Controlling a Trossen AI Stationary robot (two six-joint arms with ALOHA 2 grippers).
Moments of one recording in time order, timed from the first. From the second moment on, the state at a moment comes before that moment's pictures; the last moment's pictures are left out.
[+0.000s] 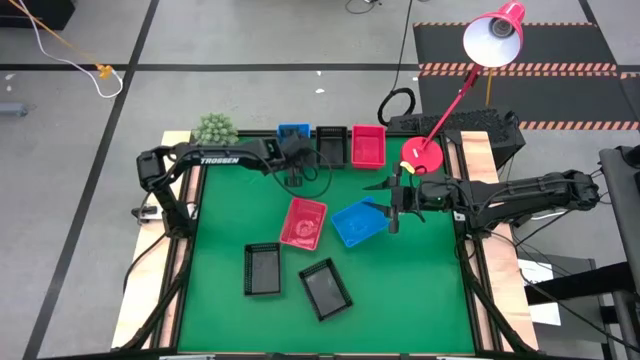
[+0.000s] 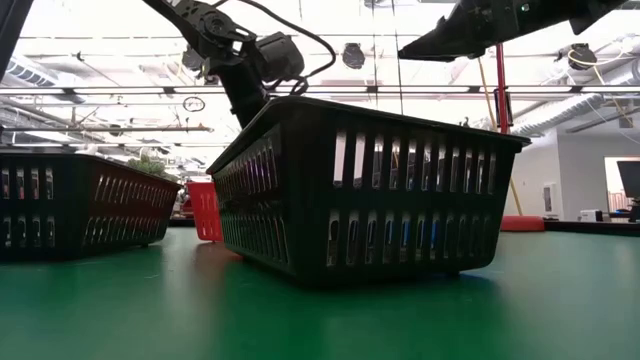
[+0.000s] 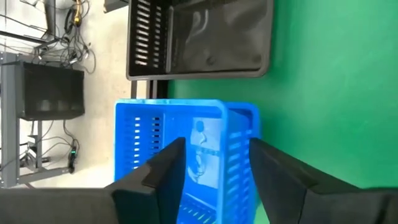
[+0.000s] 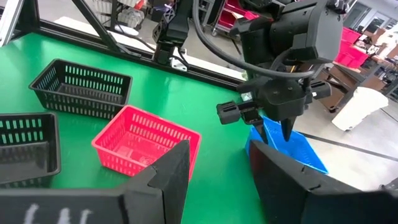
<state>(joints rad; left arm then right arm) 0.38 1.75 1.21 -0.42 -0.39 0.55 0.00 0.96 0.58 0.13 0.16 -0.30</state>
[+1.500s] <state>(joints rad) 0.31 1.52 1.05 -0.36 -0.25 0.24 0.00 0.96 0.58 0.13 0.16 -0.27</state>
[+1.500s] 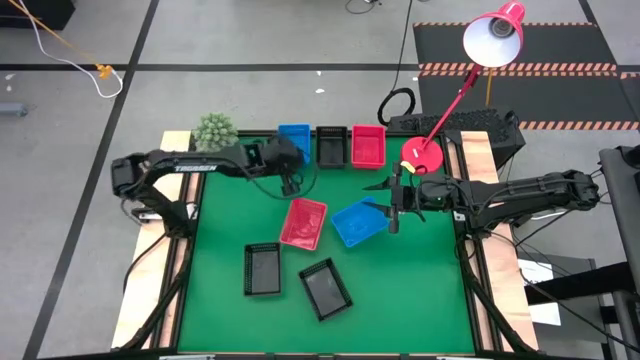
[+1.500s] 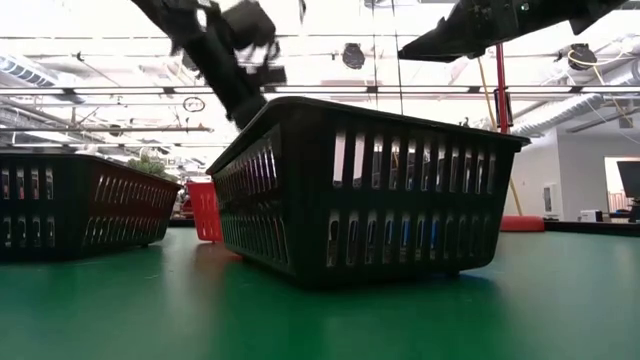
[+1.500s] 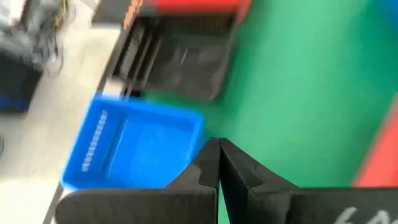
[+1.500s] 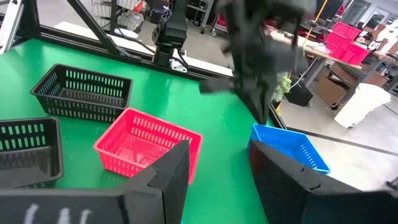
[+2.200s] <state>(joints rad) -0.55 1.32 1.05 -0.75 -0.40 -0.38 0.00 0.96 0.58 0.14 0.16 -0.16</state>
